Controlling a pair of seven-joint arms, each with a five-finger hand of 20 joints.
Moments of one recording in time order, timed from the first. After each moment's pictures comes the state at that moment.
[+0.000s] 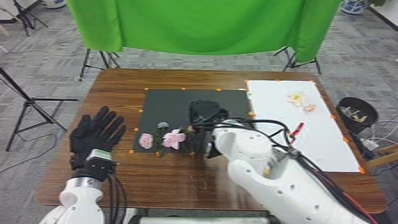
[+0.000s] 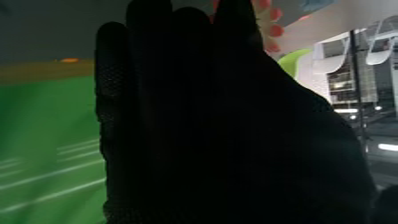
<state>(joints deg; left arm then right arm) 119.4 -56.5 -83.8 -120.3 11.4 17.8 26.1 -68.6 -64.7 41.6 -106.0 -131.2 -18.2 29.3</state>
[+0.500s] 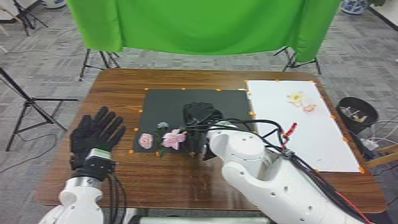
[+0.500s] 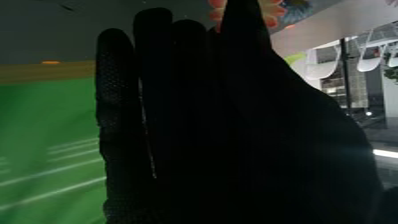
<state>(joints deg) 119.3 -56.2 -83.8 -120.5 9.8 18.4 26.2 -68.1 -66.2 40.5 -105.3 -132.9 -19.4 29.3</state>
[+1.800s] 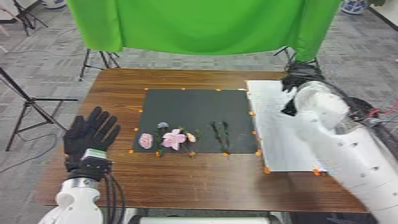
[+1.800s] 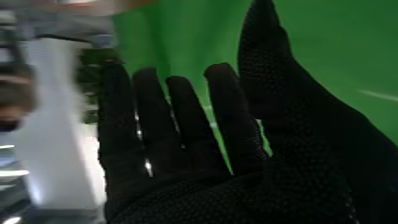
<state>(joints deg) 120.2 -56.1 -84.1 -121.1 8.0 19.4 29.6 -65.3 -51.7 62.1 -94.1 -123.4 -8.8 43.2</state>
